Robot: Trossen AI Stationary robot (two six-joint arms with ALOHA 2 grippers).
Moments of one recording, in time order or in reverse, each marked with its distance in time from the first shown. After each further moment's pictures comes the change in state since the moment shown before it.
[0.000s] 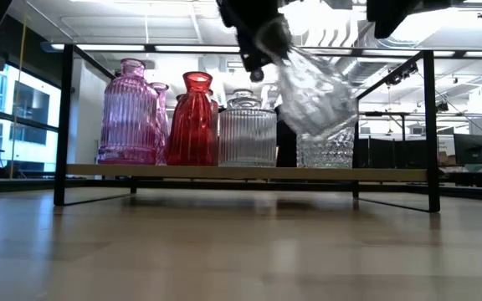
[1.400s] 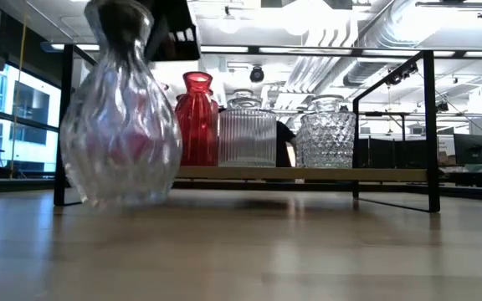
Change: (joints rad) left arm -0.245 0.012 -0.055 -0.276 -0.061 -0.324; right arm 0.316 0.000 0.000 0.048 -0.035 0.189
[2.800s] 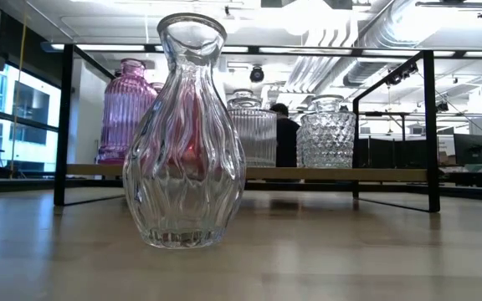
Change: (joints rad) left arm 0.009 -0.059 0.347 -0.028 -0.294 0.025; right arm -0.083 -0.002 0.000 0.157 0.056 -0.123
